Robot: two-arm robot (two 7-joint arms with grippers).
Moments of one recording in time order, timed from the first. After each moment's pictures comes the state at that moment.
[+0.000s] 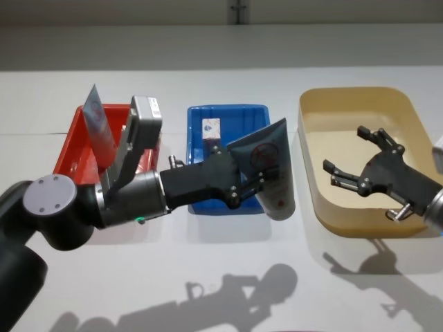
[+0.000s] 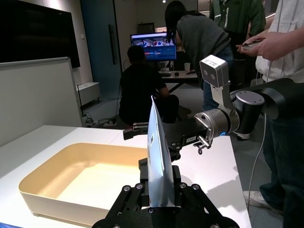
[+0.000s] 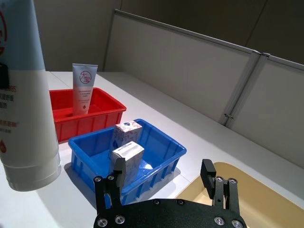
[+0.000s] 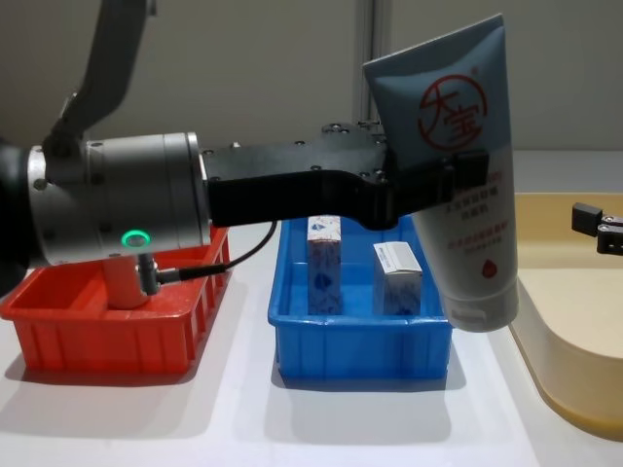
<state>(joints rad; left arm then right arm) -0.44 0.43 0.58 -1.34 -0.52 -0.11 -0.89 0.12 0.67 -0.40 -1.47 0.43 -0.28 0.35</state>
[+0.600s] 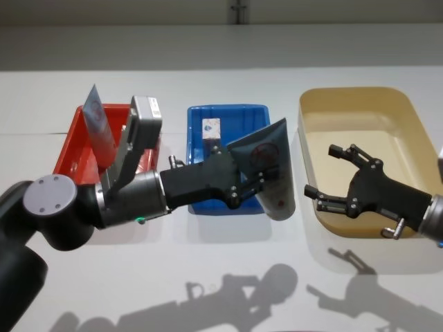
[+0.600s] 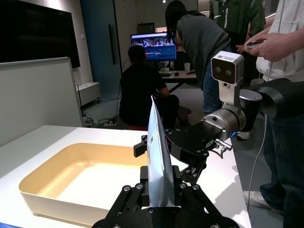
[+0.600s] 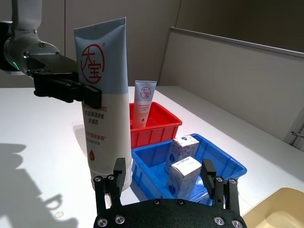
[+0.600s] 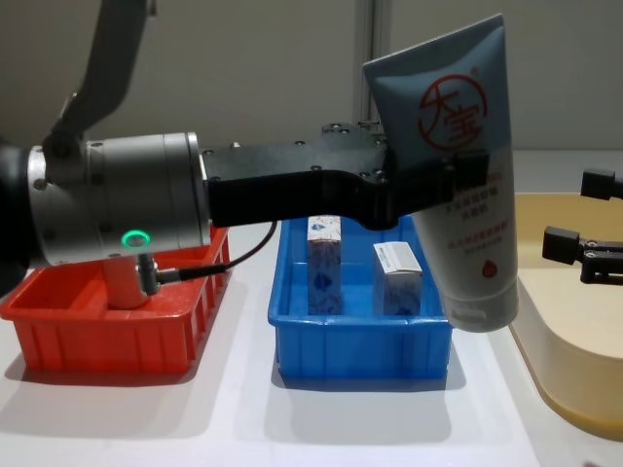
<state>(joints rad) -0.44 0.43 0.58 -1.34 -0.52 -0.11 -0.89 0.14 0.68 -0.41 -1.47 0.55 -0.29 0.64</state>
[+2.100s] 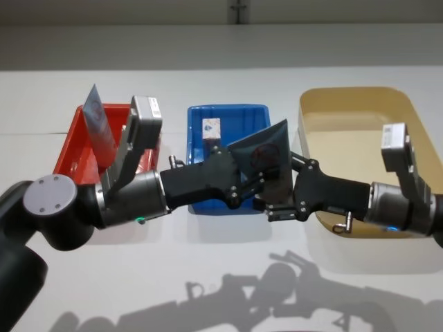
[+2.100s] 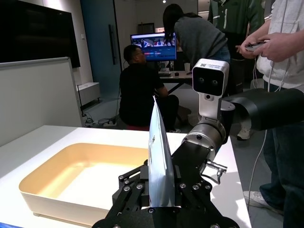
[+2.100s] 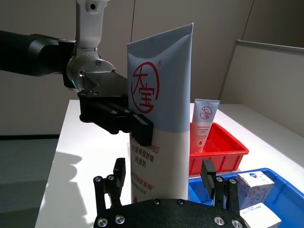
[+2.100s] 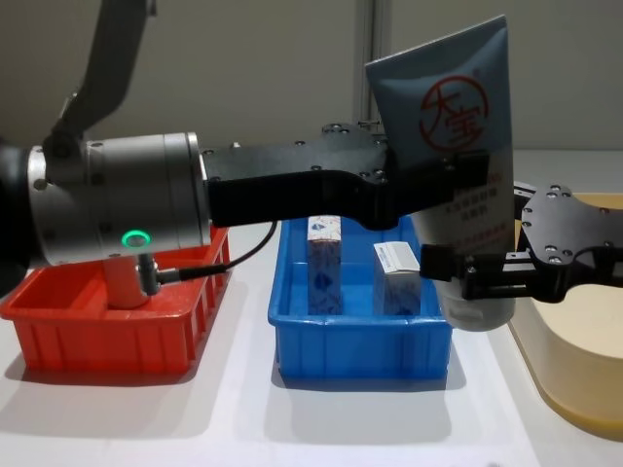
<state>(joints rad) -0.44 0.43 0.58 -1.34 -0.52 -0.11 -0.89 0.37 0.52 -0.54 -1.24 0.57 -0.30 0.95</state>
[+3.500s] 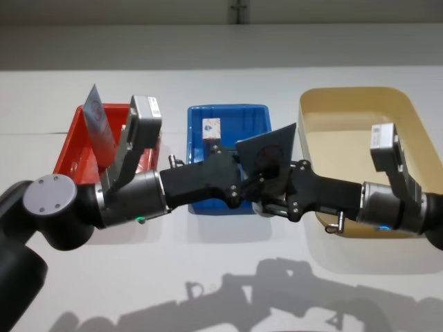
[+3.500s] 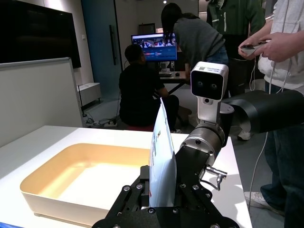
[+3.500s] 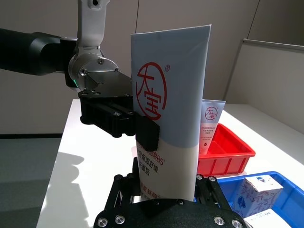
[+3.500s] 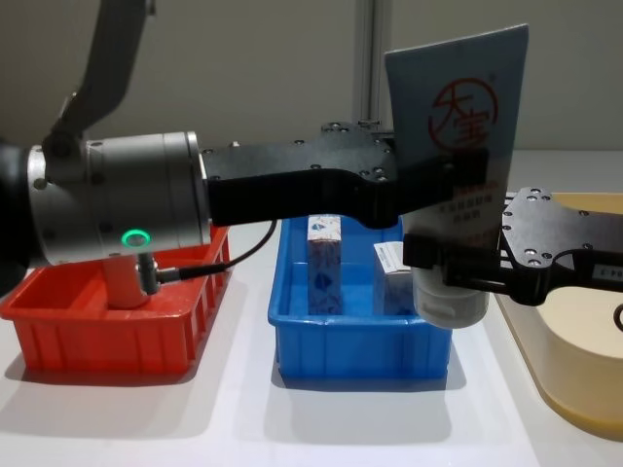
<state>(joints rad) -0.44 0.43 0.58 -1.34 -0.52 -0.11 -0.89 0.40 0.50 -0.56 -1.22 0.56 -0.30 0.95</state>
